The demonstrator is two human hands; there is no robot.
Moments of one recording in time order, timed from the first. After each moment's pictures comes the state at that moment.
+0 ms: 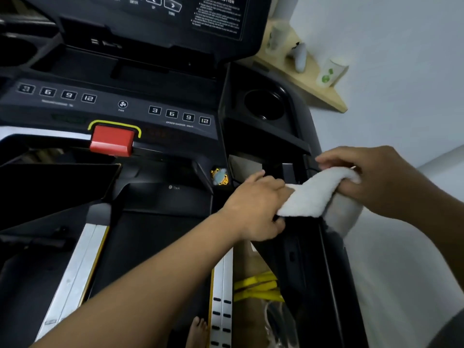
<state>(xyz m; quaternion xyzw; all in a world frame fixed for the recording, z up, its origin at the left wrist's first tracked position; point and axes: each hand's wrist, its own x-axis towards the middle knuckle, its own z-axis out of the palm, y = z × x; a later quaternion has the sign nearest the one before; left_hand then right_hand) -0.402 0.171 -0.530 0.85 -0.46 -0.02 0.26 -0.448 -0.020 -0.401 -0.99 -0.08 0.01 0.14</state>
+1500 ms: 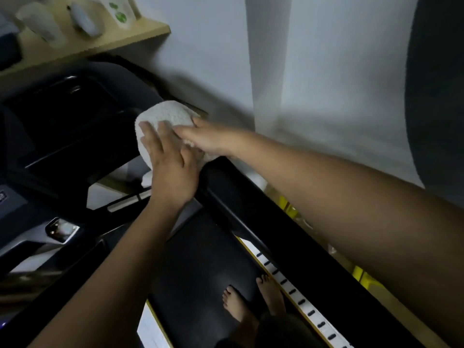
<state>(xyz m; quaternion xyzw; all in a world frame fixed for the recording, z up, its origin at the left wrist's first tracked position) -0.426 0.050 -0.550 0.89 -0.34 -0.11 0.29 -0.461 -0.081 -0.538 -0.78 0.26 0.08 0.56</state>
